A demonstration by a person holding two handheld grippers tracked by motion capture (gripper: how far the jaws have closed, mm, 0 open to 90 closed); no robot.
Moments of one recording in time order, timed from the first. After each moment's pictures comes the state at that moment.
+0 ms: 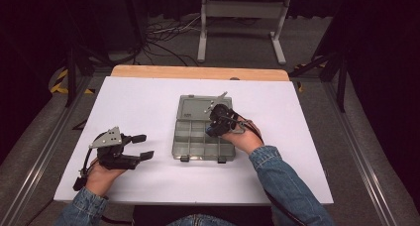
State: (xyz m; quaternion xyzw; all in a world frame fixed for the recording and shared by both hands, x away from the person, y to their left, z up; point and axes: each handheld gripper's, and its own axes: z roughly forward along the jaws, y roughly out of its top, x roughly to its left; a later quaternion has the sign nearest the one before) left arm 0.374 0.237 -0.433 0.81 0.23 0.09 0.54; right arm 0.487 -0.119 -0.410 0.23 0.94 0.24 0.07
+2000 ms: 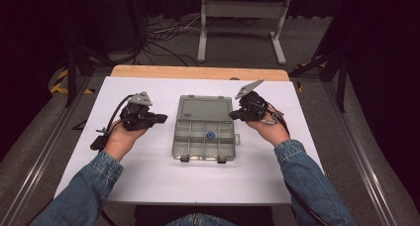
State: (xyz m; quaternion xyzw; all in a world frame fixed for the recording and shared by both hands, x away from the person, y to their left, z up) left arm 0.465 0.177 -0.376 0.87 0.26 0.08 0.41; right arm 0.488 -0.197 -0.361 0.24 0.91 0.31 0.10
